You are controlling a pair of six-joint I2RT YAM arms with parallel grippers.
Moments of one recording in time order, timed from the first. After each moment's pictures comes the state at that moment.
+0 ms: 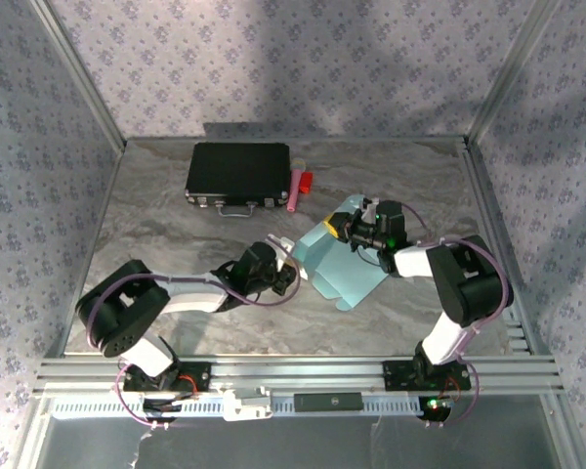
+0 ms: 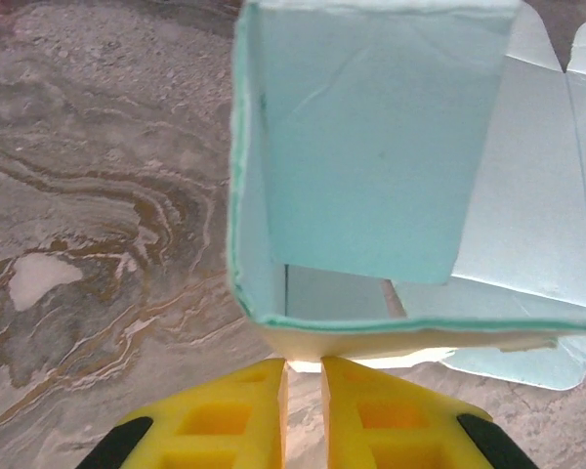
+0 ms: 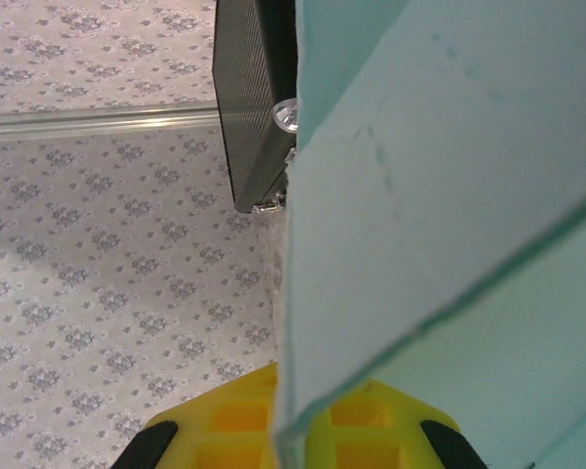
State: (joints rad) left arm -0.88 1.56 0.58 0.35 -0.01 -0.28; right arm 0.31 1.69 0.62 0.75 -0.65 1.35
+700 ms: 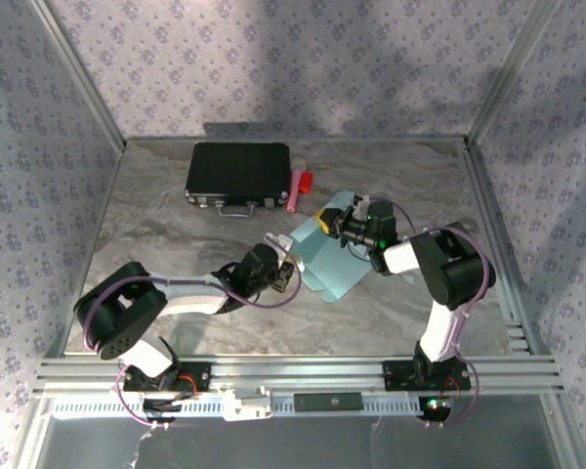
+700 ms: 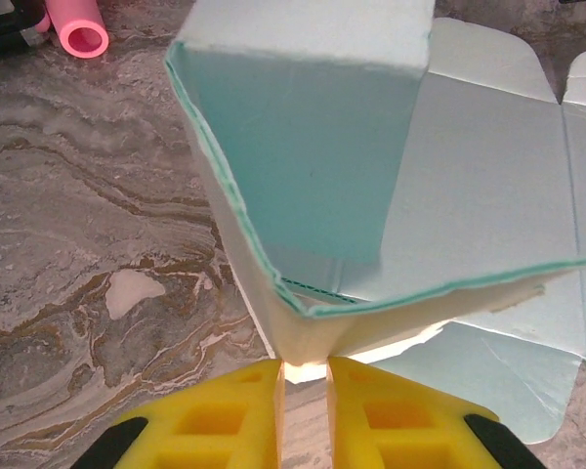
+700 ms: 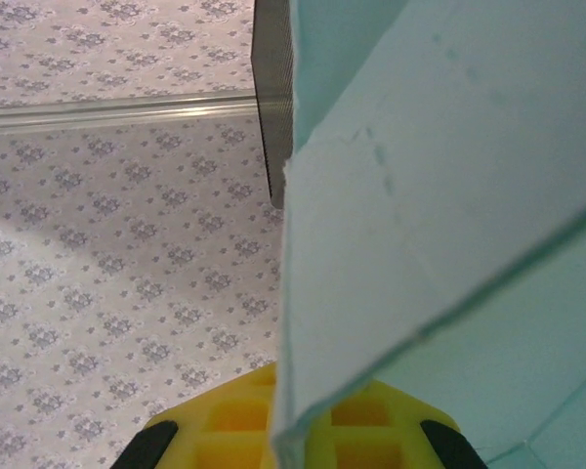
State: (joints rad) left arm -0.90 1.54 0.58 0.34 -0.17 -0.27; right arm 0.35 1.83 0.67 0.97 -0.65 1.45
